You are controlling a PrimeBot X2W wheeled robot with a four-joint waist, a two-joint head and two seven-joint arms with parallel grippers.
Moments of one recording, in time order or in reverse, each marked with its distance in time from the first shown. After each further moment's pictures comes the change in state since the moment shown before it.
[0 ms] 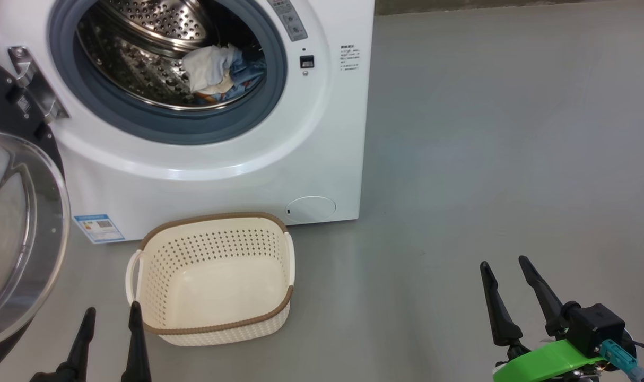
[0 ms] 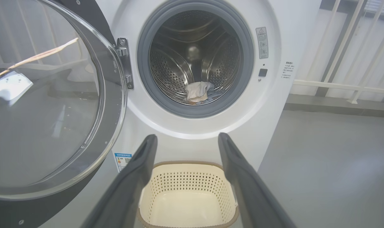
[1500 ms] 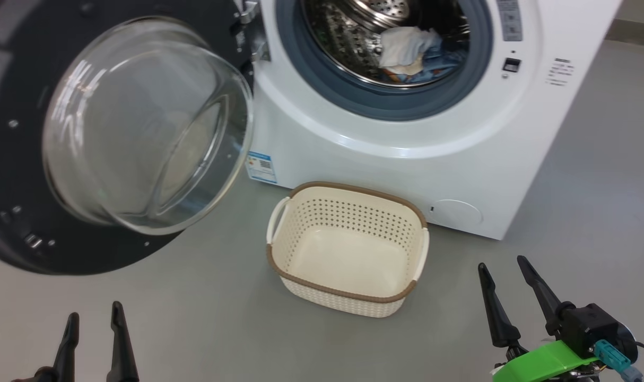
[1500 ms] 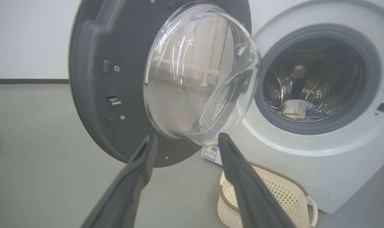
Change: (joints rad) left arm 0.005 0.000 0.012 -0.012 -0.107 0.071 0.000; right arm 0.000 0.000 -0.003 -0.005 -0.062 0.000 0.000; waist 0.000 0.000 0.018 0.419
